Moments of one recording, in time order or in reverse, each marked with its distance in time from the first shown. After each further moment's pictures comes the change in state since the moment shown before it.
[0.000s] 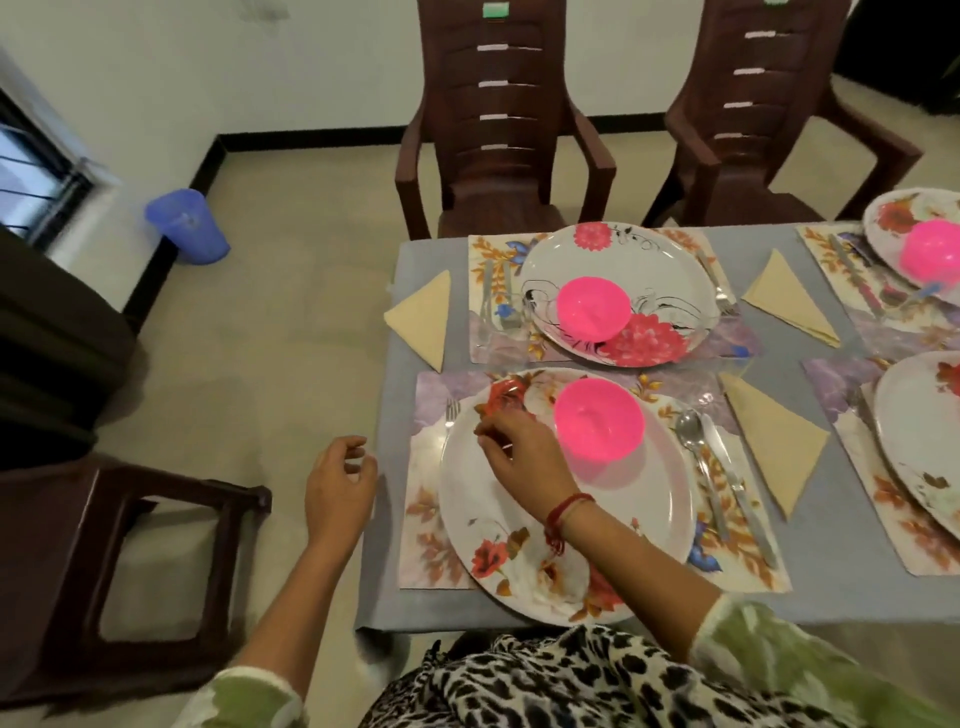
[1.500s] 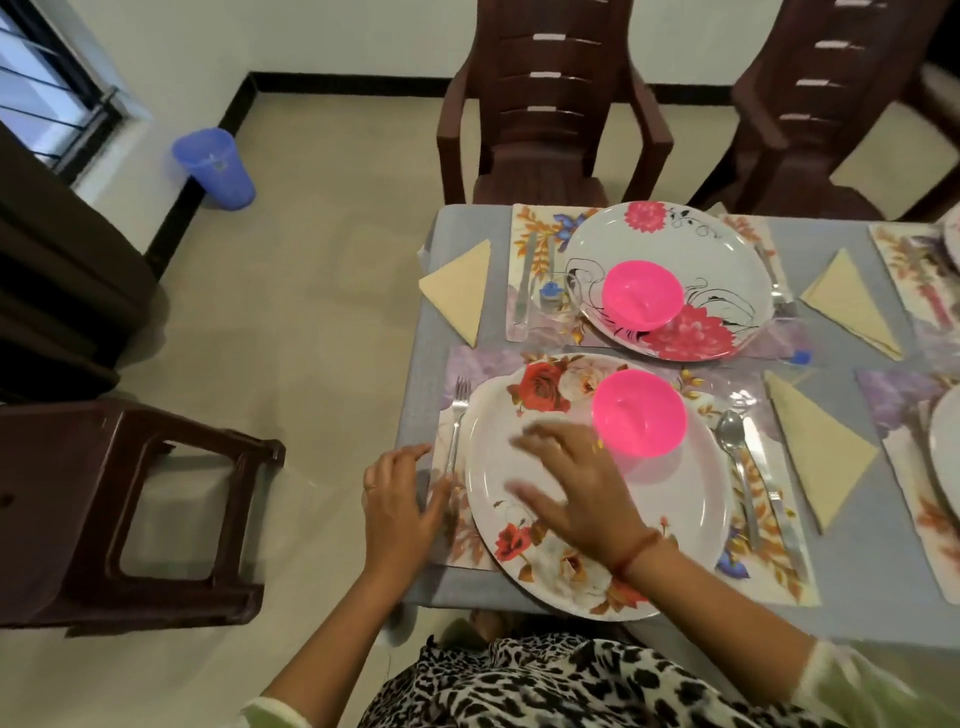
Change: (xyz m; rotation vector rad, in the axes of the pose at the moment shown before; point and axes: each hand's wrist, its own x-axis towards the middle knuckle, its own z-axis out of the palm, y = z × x) left_hand -0.060 -0.001 0.017 0.101 -0.056 0.210; right_hand -0.036 0.006 -0.013 -0.201 0.093 -0.490
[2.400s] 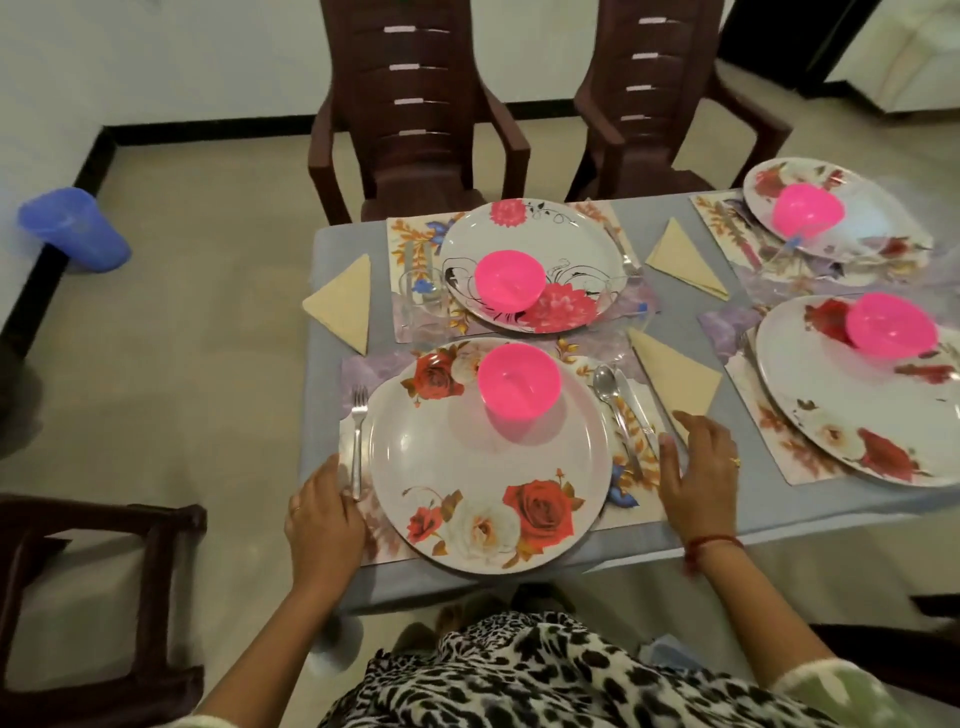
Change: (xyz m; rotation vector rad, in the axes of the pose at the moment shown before) left_hand -0.012 0.013 0.015 0.143 -0.102 -0.024; right_hand -0.160 0.094 -0.104 -0.380 0.370 0.817
